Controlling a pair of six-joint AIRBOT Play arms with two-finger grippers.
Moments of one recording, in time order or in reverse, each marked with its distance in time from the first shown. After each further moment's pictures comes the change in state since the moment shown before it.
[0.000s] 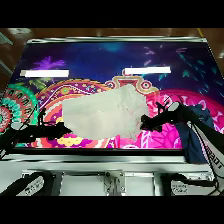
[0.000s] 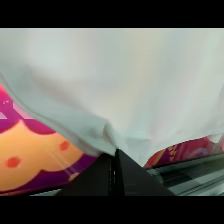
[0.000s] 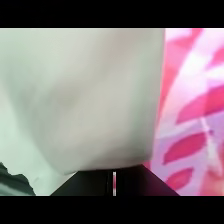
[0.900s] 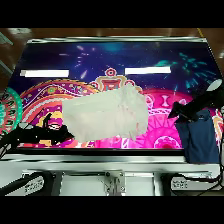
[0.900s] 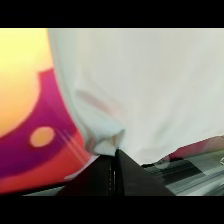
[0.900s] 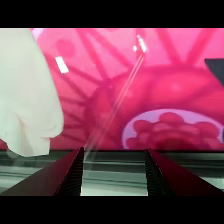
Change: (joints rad) left arm -0.006 -0.154 -0.017 0.016 -0.007 -0.018; right arm -0.326 -0.036 0.386 -0.266 0.523 0.016
